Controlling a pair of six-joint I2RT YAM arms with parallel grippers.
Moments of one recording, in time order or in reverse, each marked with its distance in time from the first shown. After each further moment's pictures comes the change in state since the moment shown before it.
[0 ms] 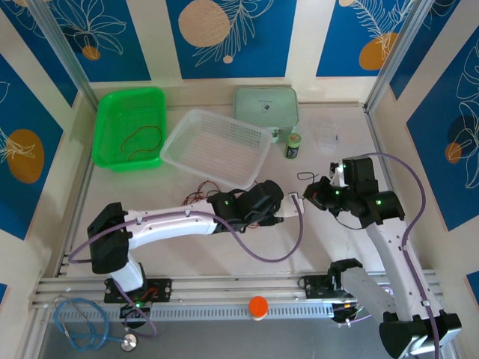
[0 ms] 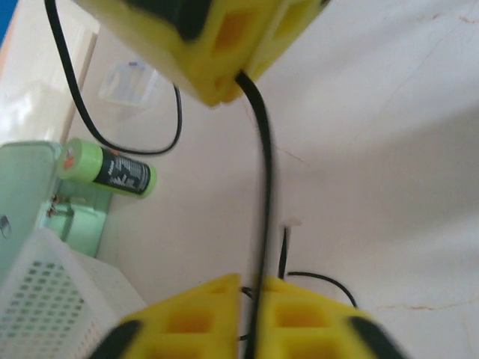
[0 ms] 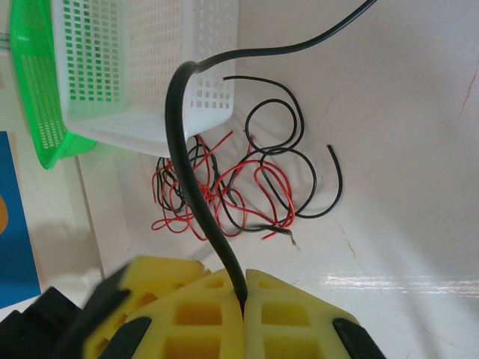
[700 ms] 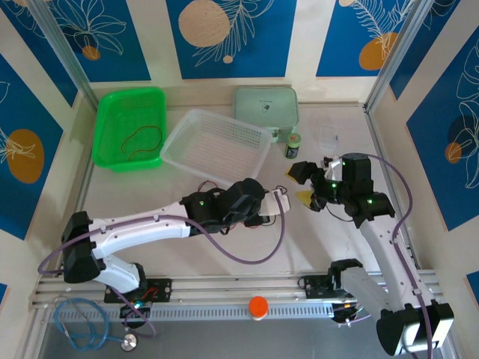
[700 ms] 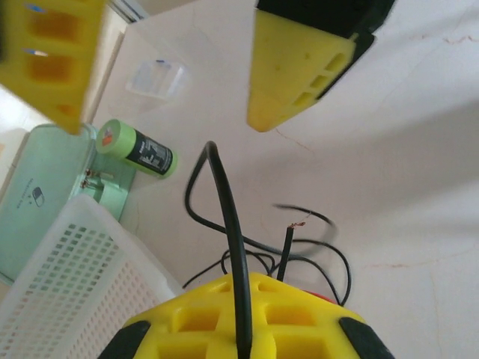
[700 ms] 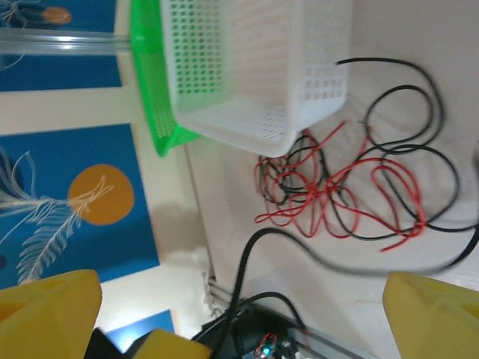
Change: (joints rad) left arm -0.004 -0.193 -0.042 -0.129 -0.003 -0.049; right arm -0.034 0.031 -0.151 0.406 -0.305 0.272
